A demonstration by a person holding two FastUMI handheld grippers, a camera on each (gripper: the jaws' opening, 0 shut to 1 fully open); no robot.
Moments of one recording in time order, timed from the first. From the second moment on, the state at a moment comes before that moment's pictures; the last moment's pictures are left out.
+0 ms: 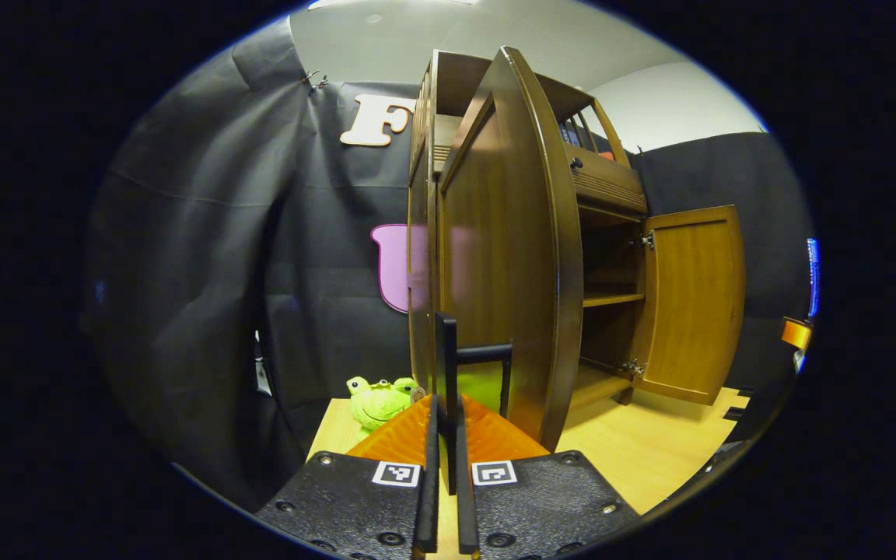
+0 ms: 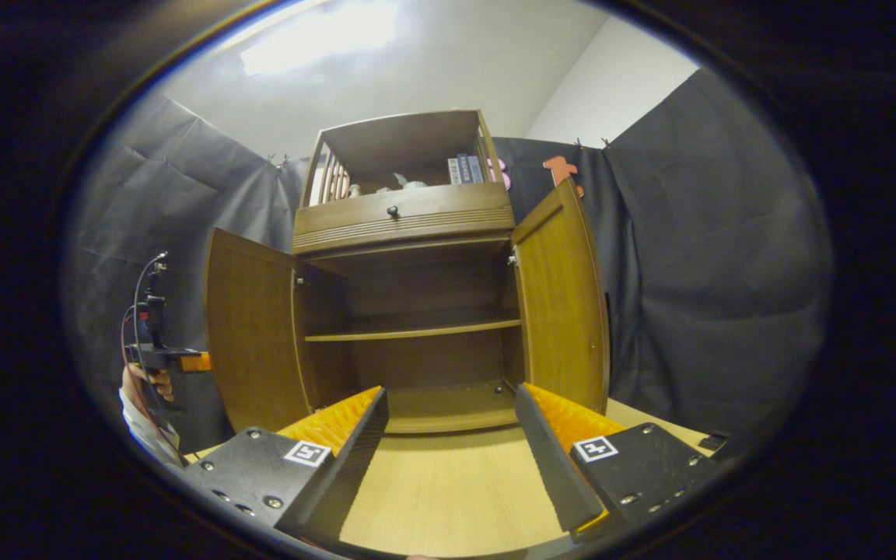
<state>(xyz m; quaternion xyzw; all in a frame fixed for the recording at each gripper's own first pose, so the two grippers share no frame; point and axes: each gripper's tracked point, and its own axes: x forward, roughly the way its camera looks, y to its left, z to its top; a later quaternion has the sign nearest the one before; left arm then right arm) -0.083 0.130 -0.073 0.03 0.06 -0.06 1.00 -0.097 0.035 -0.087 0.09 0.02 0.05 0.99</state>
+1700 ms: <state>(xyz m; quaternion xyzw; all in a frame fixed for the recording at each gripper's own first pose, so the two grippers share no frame) -0.150 0.029 0.060 0.03 -0.07 0.02 1.00 -0.099 0.004 -0.072 0.10 0.00 0.02 0.99</state>
